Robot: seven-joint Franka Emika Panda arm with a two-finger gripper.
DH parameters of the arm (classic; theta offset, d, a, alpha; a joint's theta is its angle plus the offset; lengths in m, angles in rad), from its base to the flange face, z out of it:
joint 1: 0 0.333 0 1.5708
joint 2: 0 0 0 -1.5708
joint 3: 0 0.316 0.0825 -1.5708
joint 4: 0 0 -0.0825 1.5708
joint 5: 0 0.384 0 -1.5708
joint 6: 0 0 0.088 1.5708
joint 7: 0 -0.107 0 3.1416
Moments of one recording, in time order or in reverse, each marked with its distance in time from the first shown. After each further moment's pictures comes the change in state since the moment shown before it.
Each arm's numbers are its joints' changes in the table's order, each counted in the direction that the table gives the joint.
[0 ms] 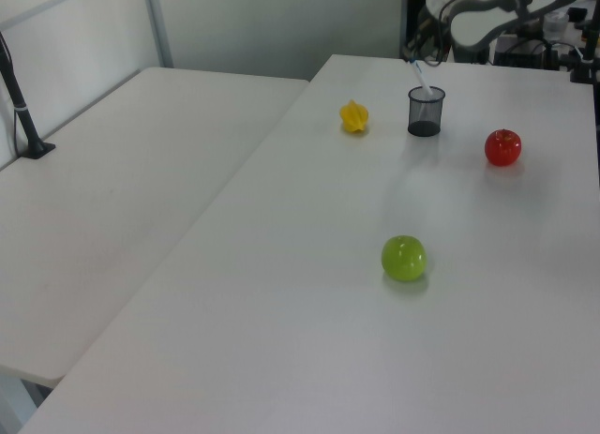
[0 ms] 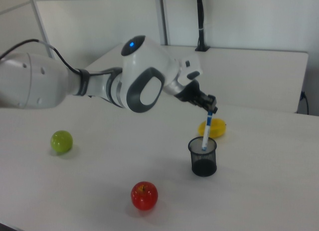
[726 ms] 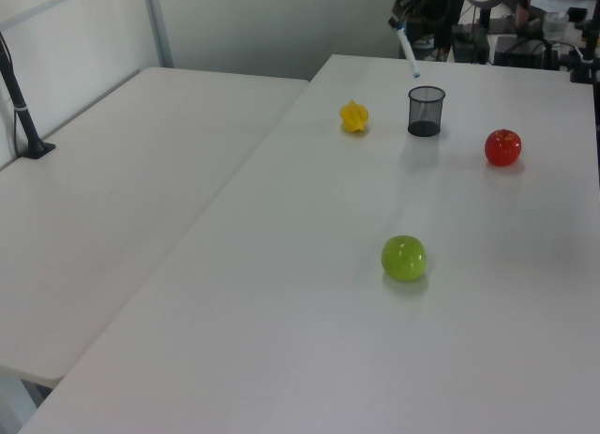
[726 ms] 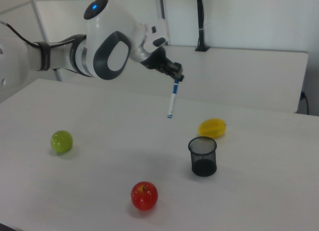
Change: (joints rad) arm 0.072 0.167 0.079 0.001 0.006 0.124 -0.092
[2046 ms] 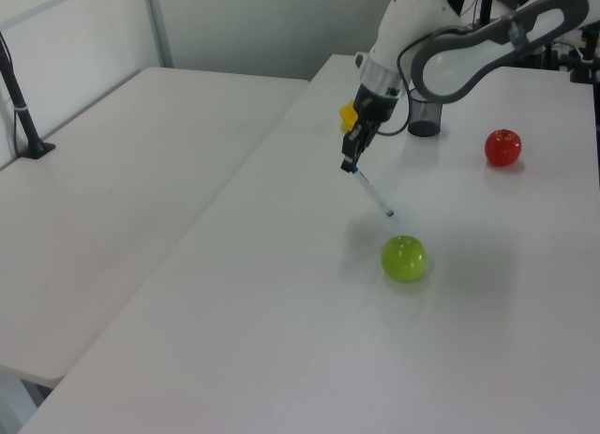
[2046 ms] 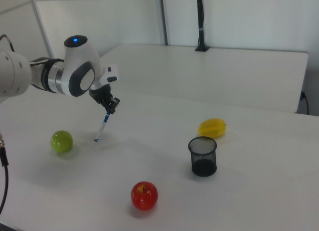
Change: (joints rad) arm 0.033 -0.195 0.381 0.013 0.116 0.139 -0.111
